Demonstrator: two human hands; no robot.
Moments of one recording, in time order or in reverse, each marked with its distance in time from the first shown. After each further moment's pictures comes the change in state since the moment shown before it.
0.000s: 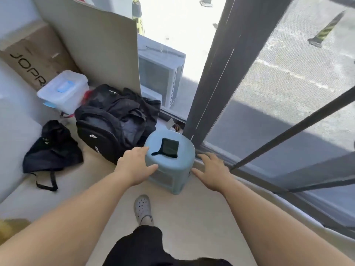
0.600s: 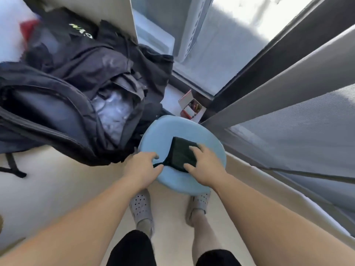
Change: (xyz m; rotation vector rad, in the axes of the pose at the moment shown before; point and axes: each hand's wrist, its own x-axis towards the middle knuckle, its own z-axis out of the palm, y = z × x) left_hand 0.317 -0.082 0.185 -0.201 -0.293 -0.171; right_hand 0.372 -0.009 0.145 0.004 -0.314 -0.026
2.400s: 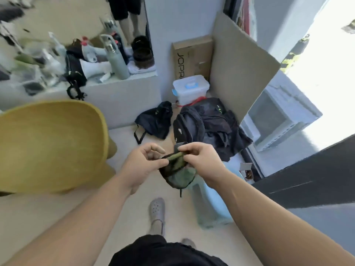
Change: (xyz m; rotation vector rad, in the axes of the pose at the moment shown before) left_hand -0.504 0.051 -0.112 -1.292 0.832 -0.084; right_hand -0.392 -0.207 -0.116 0.488 -0.205 -0.791
